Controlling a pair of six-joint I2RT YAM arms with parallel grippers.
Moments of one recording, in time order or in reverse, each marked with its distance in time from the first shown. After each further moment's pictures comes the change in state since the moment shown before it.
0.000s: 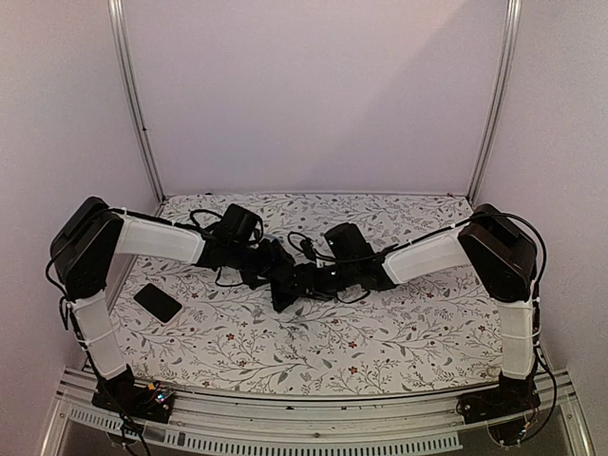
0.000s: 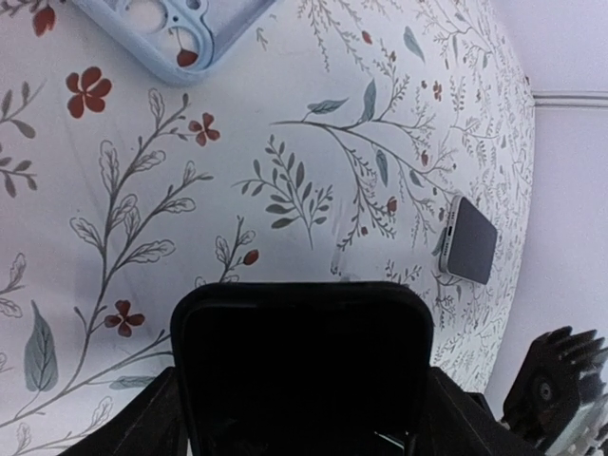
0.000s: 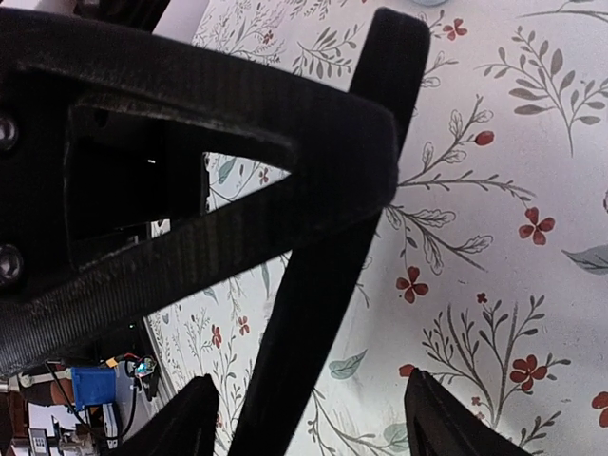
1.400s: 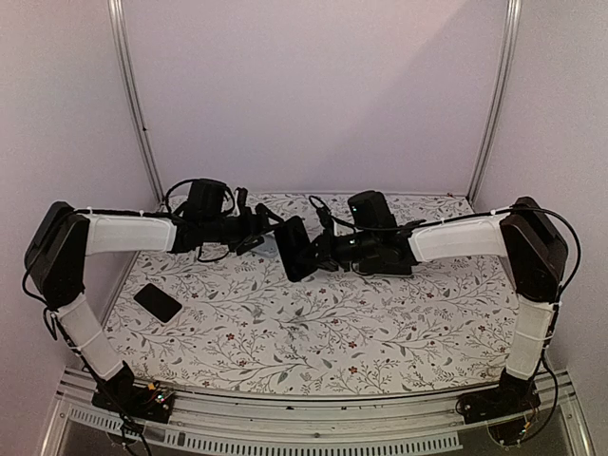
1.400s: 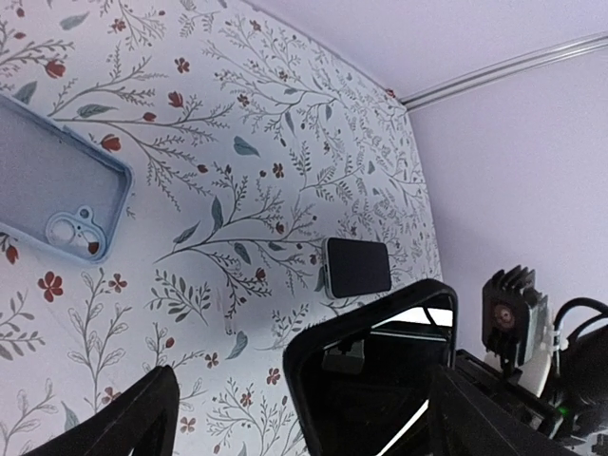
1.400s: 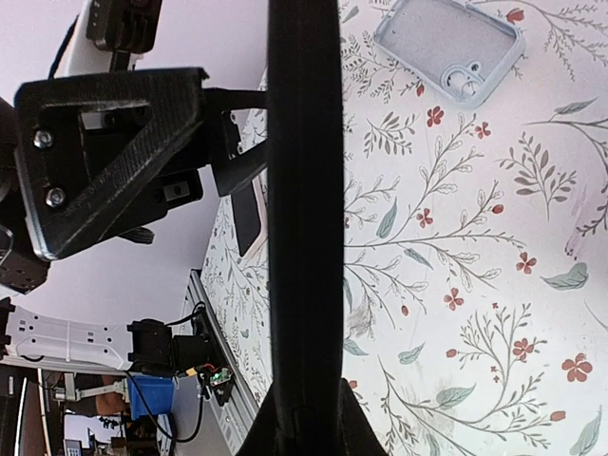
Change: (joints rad) left arm 0.130 -0.144 -0.019 0.153 0.150 0.238; right arm -0.087 -0.174 0.000 -0.060 -0.085 0.066
